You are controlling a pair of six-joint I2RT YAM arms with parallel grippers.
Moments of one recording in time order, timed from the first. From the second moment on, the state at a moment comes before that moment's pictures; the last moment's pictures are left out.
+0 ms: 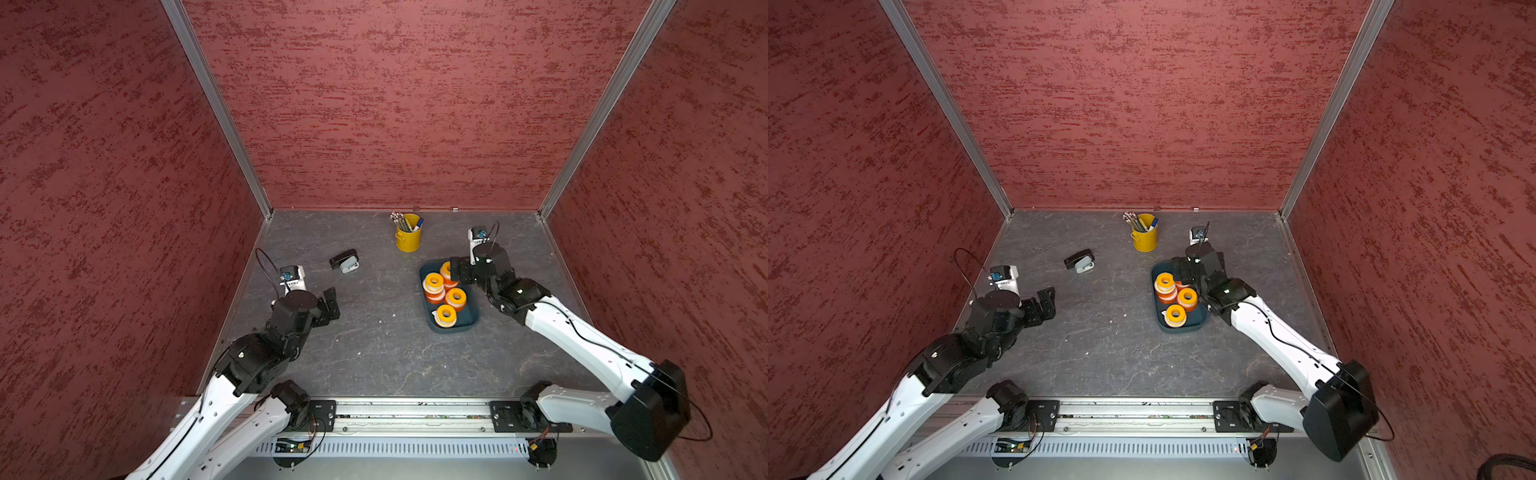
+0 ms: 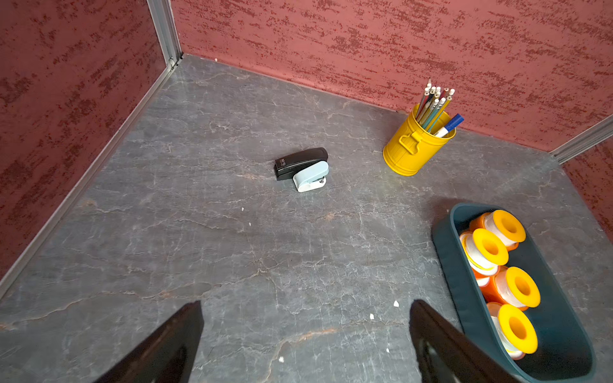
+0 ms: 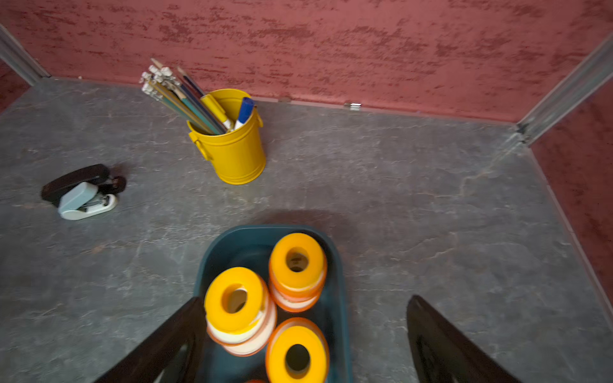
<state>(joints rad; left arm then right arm) -0.61 0.63 0.78 -0.76 -0.50 -0.55 0.55 1.18 0.91 -0.29 0.40 0.24</state>
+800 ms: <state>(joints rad) 0.02 0.97 0.25 0.40 -0.24 -0.20 0.33 1.23 0.39 0.45 0.70 0.09</state>
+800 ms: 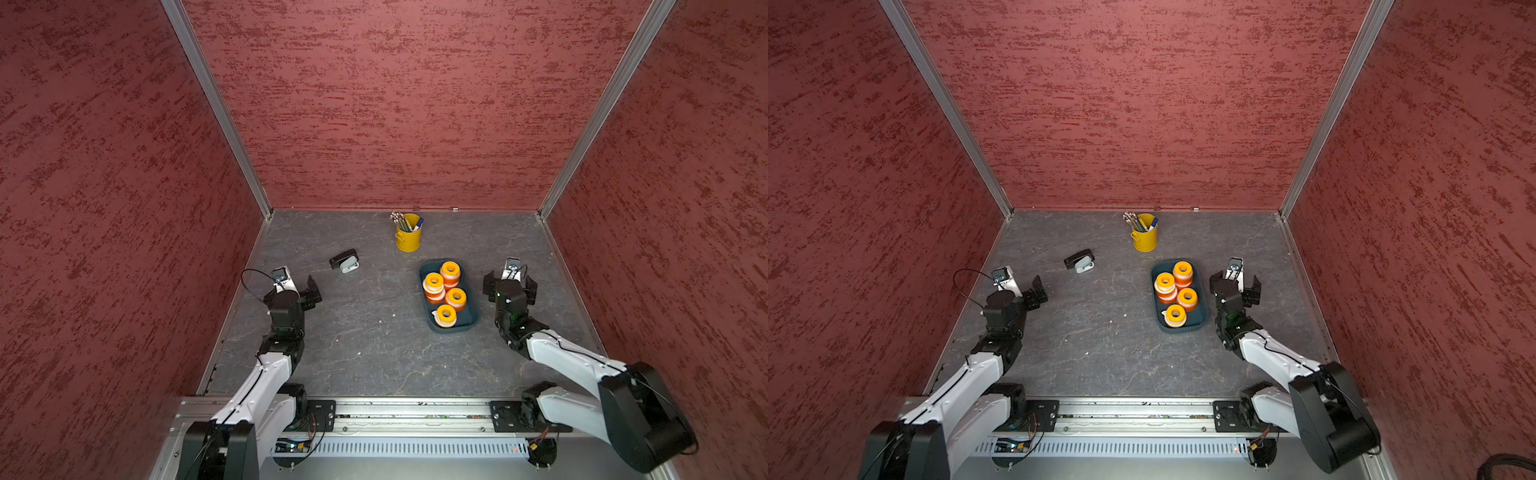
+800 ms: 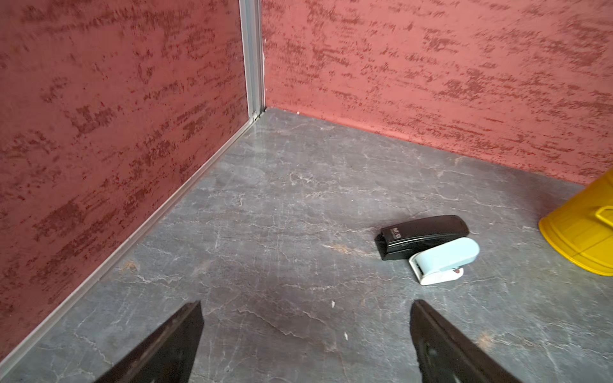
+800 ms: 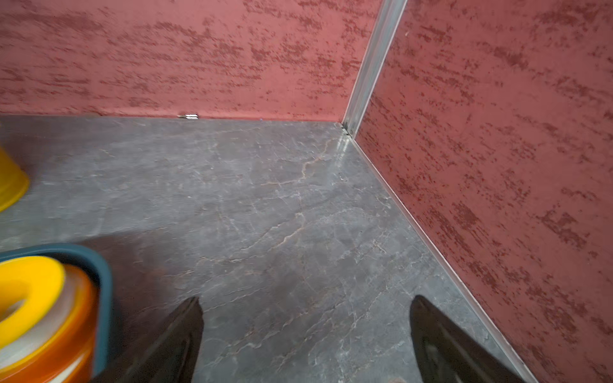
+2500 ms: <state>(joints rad) 0.02 1.49 0.43 0.76 -0.02 -0.09 0.05 1.55 0.36 0.92 0.20 0.05</state>
